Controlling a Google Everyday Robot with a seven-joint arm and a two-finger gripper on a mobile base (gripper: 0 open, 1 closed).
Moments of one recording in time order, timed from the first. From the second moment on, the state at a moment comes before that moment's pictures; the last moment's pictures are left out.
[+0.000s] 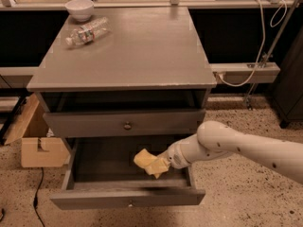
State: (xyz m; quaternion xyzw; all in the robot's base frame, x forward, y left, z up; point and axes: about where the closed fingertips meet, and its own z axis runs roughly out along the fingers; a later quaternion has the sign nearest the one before) arm 0.501 -0.023 0.548 -0.37 0.85 0.32 0.20
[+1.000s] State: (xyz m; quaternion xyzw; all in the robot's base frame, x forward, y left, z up) arm 0.532 0.009 0.466 -0.34 0.85 0.36 0.20
